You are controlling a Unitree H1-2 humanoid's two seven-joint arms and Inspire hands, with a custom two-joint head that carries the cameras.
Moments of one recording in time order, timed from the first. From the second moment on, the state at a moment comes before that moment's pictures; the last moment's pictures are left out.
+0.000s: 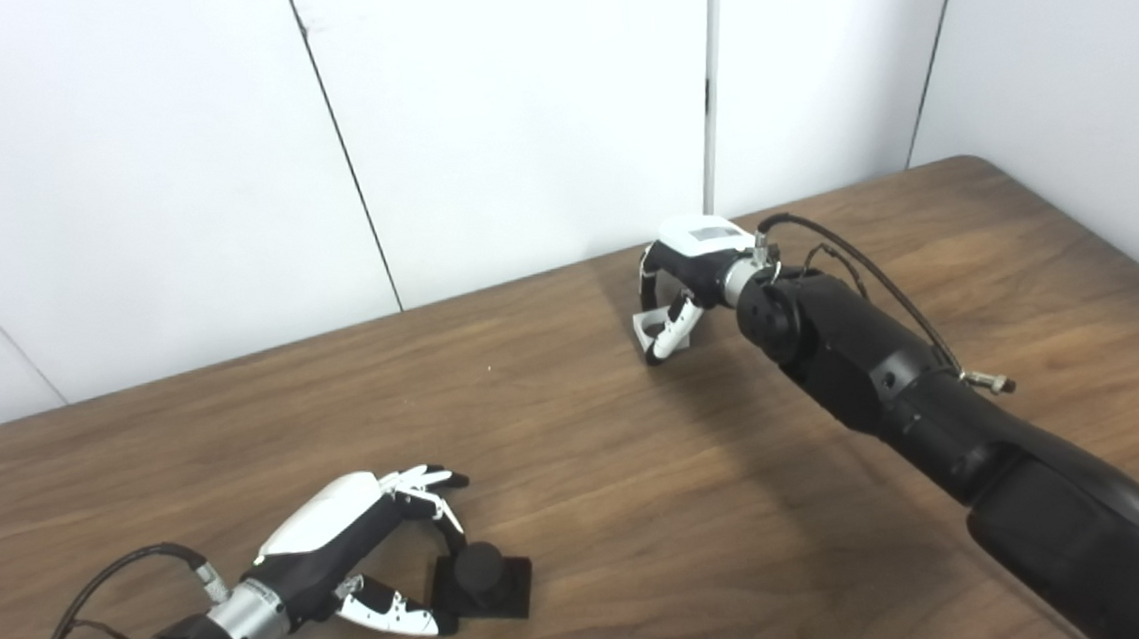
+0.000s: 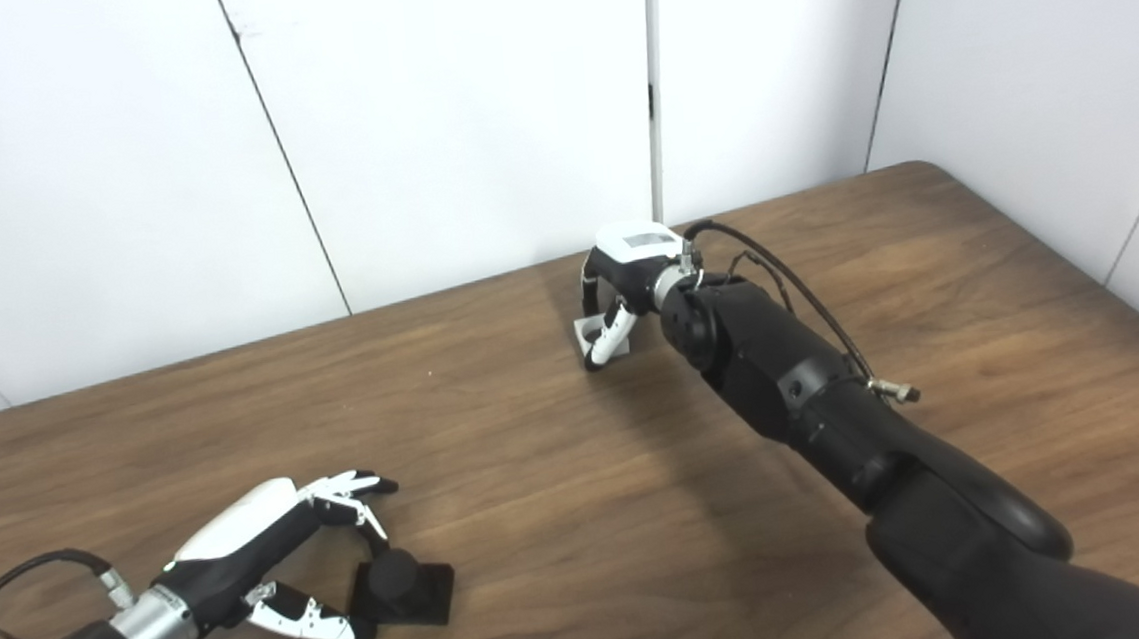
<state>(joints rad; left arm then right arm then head) -0.37 0.44 -0.35 0.02 0.45 -0.14 -0.51 -0.79 -0.43 0.45 0.57 -0.75 0.26 0.23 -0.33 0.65</state>
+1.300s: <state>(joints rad) -0.37 0.45 -0.35 0.02 0.44 -0.14 -0.52 -0.66 -0.49 0.38 0.45 -0.75 0.19 0.09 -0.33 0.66</state>
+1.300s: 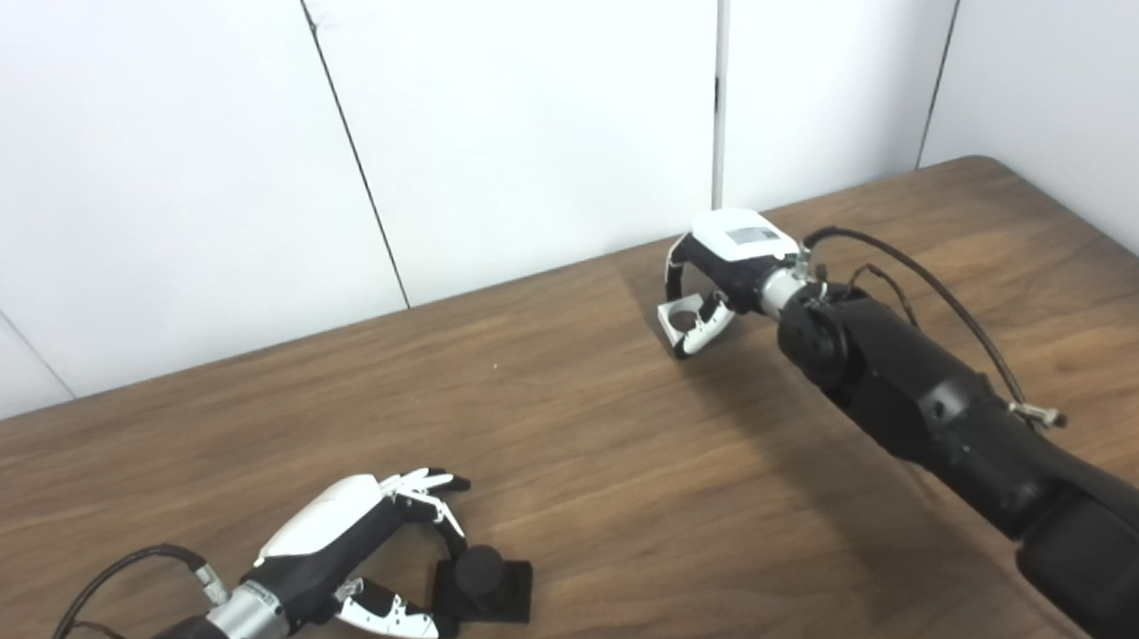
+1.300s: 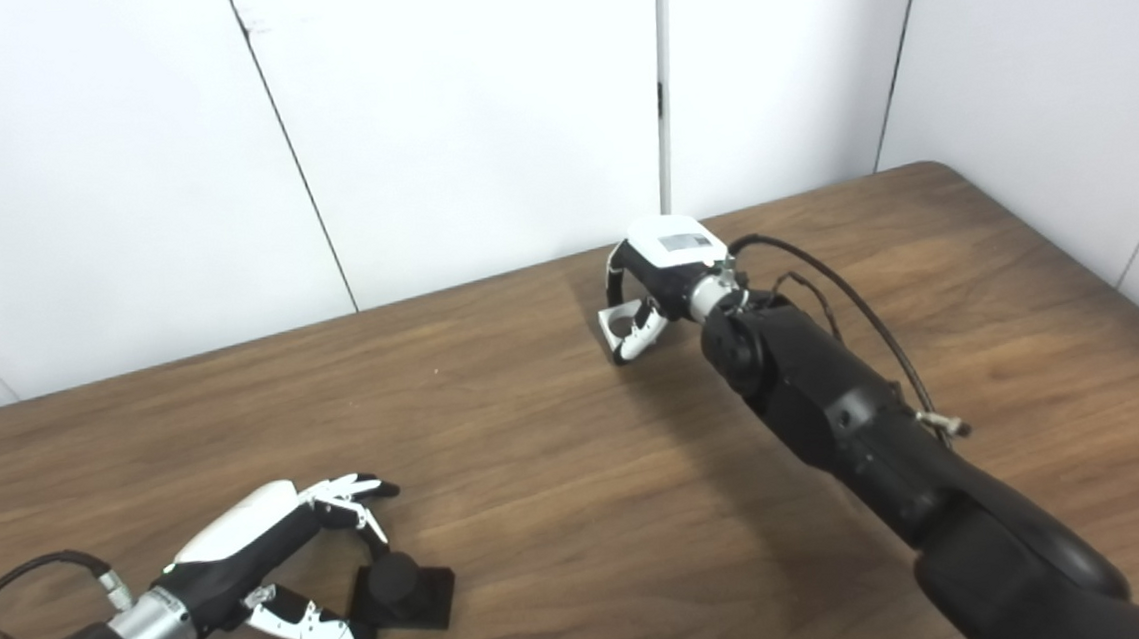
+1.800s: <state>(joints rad) -0.37 0.45 -0.35 0.01 0.44 -0.13 -0.52 -0.58 -0.53 0.34 0.20 -0.75 0.18 0.16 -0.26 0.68</state>
